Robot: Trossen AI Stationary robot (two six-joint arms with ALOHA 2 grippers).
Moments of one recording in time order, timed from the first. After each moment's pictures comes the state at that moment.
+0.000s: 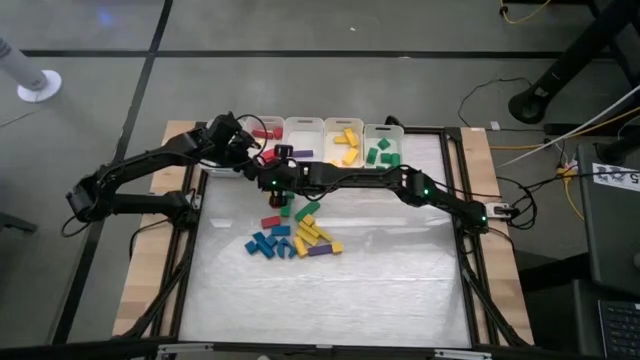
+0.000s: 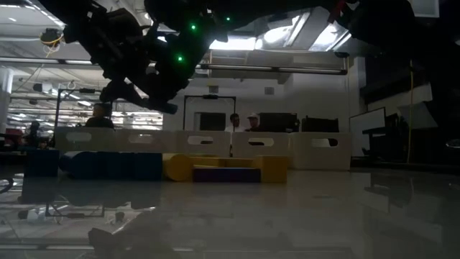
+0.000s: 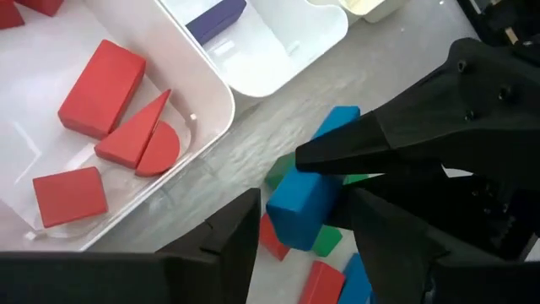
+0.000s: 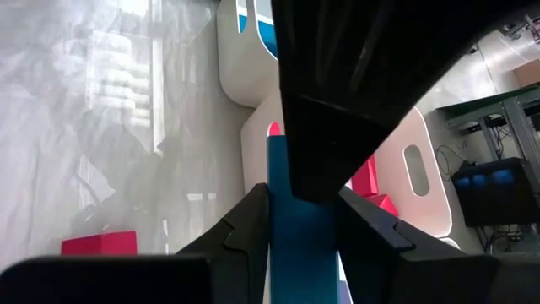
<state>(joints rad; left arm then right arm) 0.69 1.05 0.73 -0.56 0.34 -0.33 -0.07 2.49 2.35 -0.58 0.46 -0.38</state>
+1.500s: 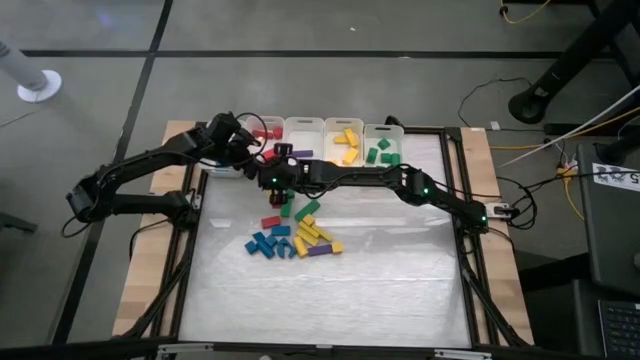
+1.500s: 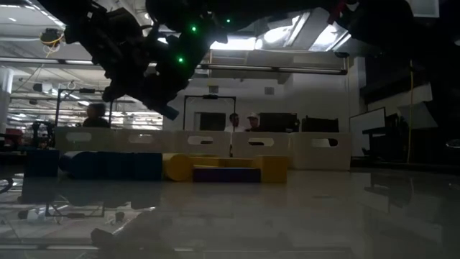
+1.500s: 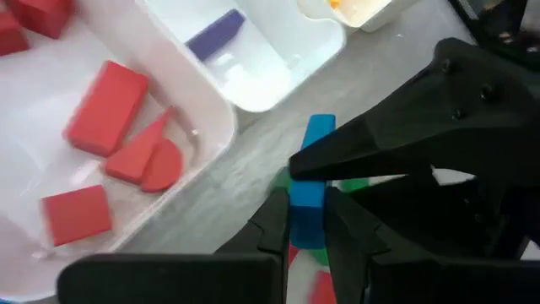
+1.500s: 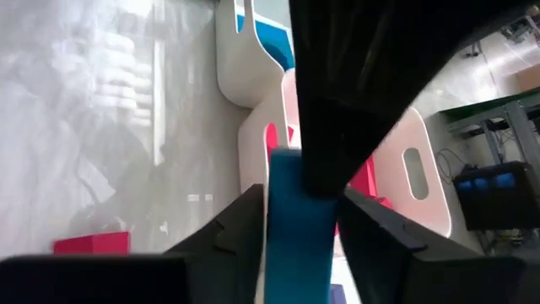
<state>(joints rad) 0.70 1.05 0.73 -0.53 0.35 -0.30 -0.07 2.49 2.36 -0.57 0.44 -0.39</state>
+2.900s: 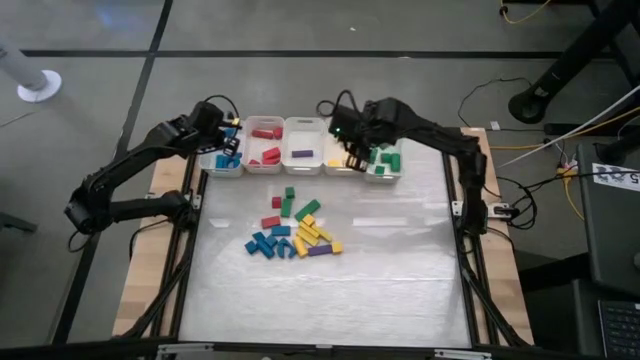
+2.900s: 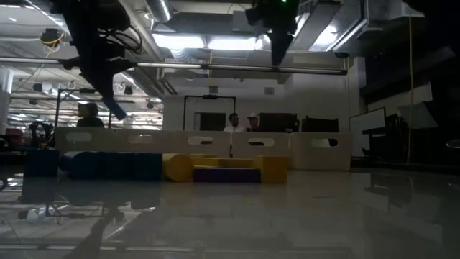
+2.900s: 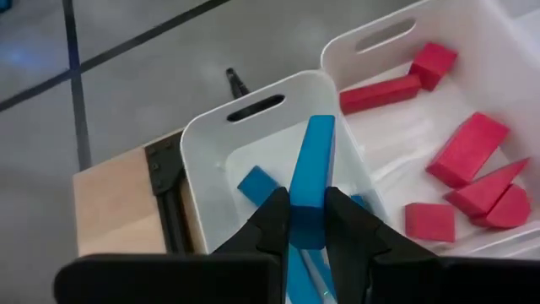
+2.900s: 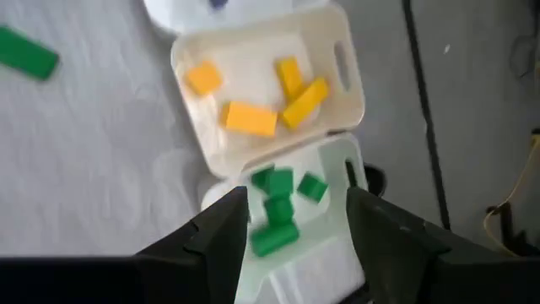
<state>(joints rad) 0.85 0.97 0.88 -0.86 -0.40 -0.17 -0.25 1.97 2.23 -1.57 0.39 -0.03</state>
